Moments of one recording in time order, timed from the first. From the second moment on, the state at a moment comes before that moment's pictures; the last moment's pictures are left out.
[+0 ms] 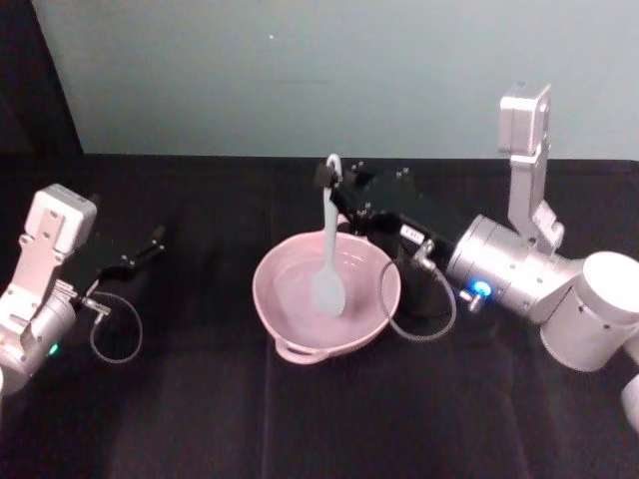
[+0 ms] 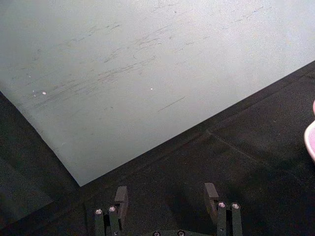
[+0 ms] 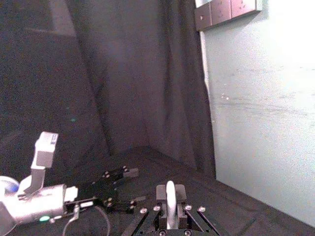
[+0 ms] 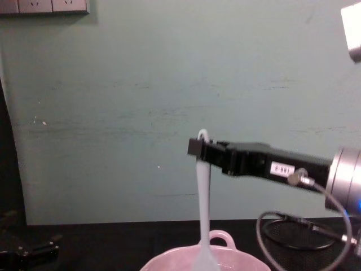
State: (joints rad) left arm -0.20 0.60 0.45 -1.41 -0.25 -0.12 0.03; right arm 0.41 0.41 -0.52 -1.46 0.64 -0.01 0.54
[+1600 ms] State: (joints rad) left arm -0.20 0.60 0.45 -1.41 -0.25 -0.12 0.03; right arm 0.40 0.34 -0.44 -1.33 0.56 -0.09 0.55
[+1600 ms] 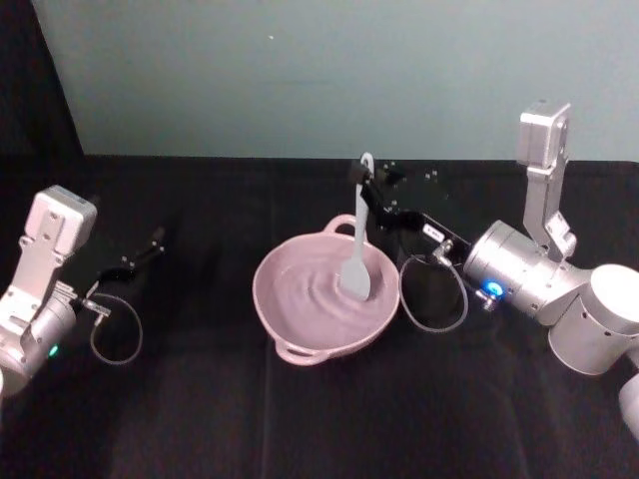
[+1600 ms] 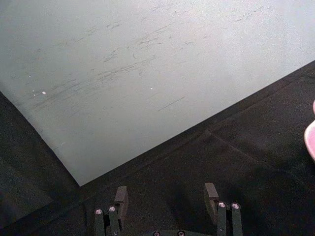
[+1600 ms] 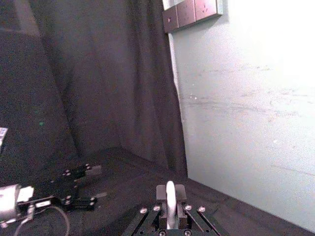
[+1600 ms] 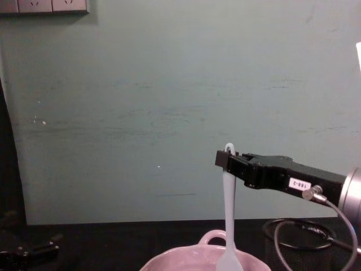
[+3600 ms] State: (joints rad) left arm -0.20 0.60 0.45 -1.41 -0.25 -0.12 0.03; right arm 0.40 0.31 -0.44 -1.30 0.56 -0.09 0.56
